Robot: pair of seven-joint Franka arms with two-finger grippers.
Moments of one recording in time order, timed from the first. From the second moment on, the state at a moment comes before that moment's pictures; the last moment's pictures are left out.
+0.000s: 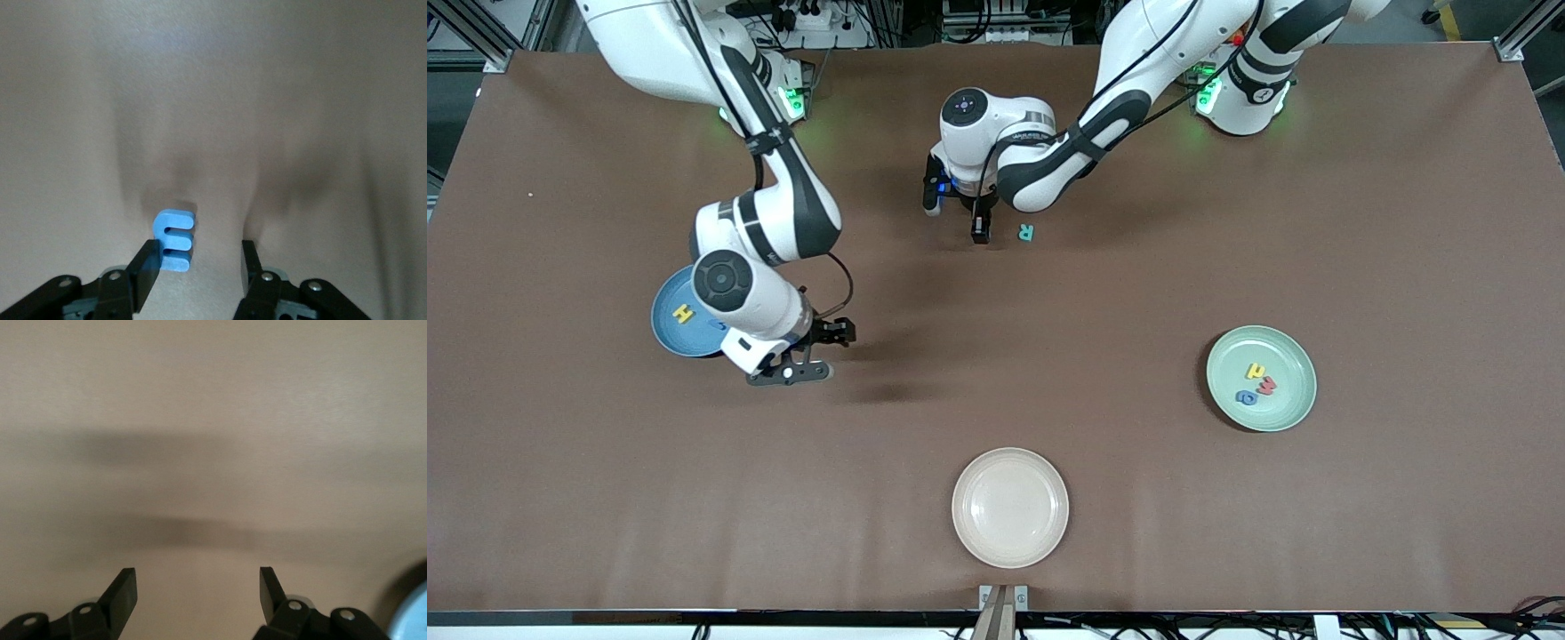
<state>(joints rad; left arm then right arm) -0.53 0.76 -0.63 -1.84 0.67 2.37 0.10 0.51 0.44 -0.13 -1.88 0.14 2.26 0.23</state>
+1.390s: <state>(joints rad) -0.52 0.76 -0.63 -1.82 0.67 2.40 0.10 0.56 0.52 -0.05 -1.89 0.14 2.40 0.48</state>
